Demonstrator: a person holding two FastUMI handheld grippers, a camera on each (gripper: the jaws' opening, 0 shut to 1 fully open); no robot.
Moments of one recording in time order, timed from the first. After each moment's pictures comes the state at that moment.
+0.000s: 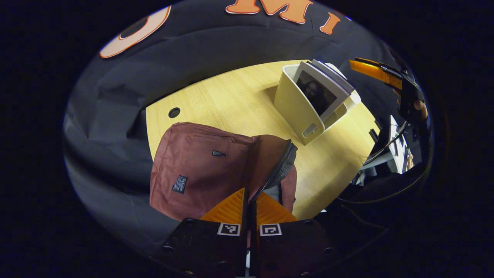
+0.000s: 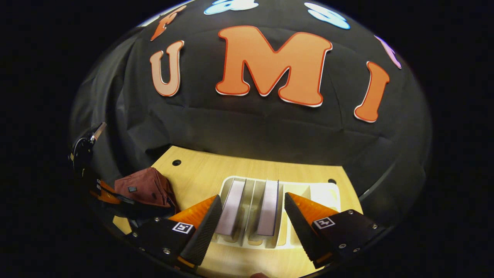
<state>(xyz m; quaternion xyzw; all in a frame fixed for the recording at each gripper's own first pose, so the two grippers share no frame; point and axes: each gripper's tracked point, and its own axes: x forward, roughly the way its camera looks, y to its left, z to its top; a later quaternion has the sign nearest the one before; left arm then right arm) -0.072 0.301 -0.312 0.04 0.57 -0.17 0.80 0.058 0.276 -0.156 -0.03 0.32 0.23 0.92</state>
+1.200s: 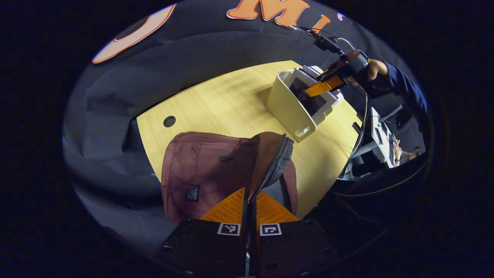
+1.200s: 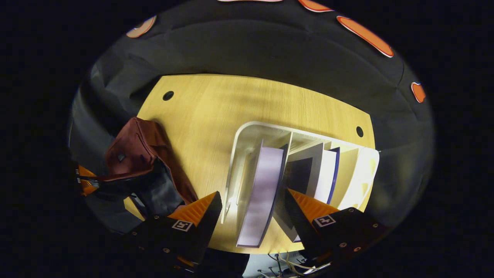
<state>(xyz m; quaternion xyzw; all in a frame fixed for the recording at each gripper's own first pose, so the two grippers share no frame) -0.055 0.343 -0.290 0.05 0.57 -0.24 0.79 0.057 0.336 -0.262 -0.15 0.62 0.23 0.73</state>
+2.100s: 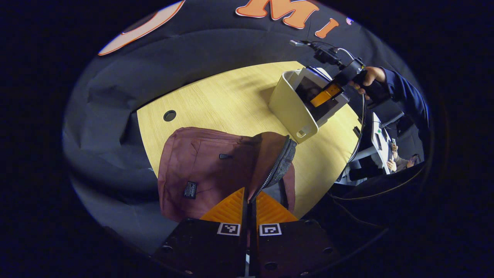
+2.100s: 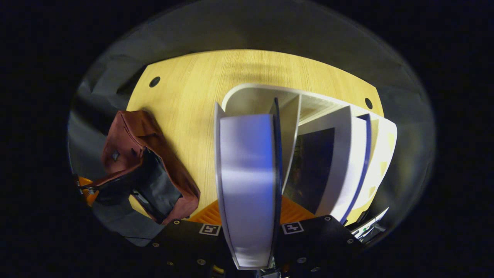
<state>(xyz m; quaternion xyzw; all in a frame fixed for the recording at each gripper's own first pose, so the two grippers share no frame) -0.060 0.342 -0.292 0.03 0.58 -0.22 0.79 0.029 0.325 -0.273 -0.11 0.69 0.21 0.69</state>
